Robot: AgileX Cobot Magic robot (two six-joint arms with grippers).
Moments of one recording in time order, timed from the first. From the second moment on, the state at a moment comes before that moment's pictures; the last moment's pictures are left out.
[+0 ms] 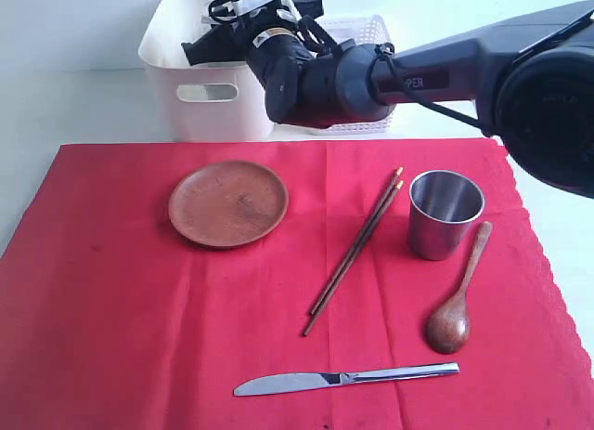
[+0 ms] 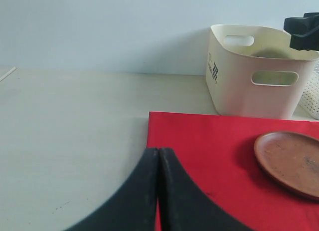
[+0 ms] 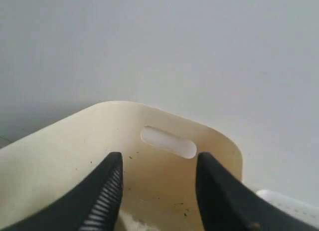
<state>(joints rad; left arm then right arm) -0.02 0.01 0.00 -0.08 0.26 0.05 0.80 2.36 -1.68 0.55 -0.59 -0.59</state>
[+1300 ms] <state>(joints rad) -0.02 0.01 0.00 -0.08 0.26 0.05 0.80 1.81 -1.68 0.06 0.57 -0.49</state>
